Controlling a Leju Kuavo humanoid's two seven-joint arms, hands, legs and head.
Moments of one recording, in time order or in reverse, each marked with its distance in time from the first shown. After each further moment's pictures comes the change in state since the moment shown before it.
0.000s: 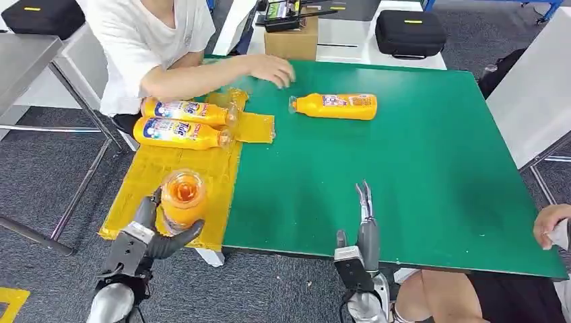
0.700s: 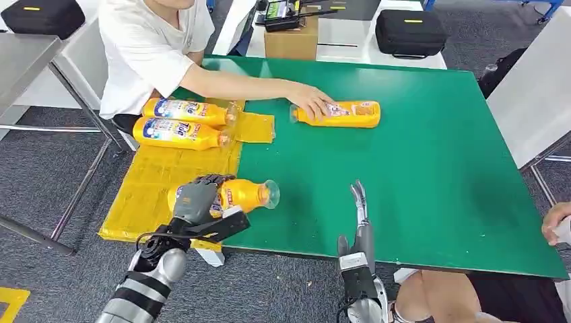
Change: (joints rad) left arm -0.340 -0.033 -0.182 0.505 -0.637 0.050 0.210; right arm 0.063 0.044 -0.033 -0.121 -0.003 0.170 0.010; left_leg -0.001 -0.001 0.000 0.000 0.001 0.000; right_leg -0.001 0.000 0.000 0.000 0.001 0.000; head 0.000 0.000
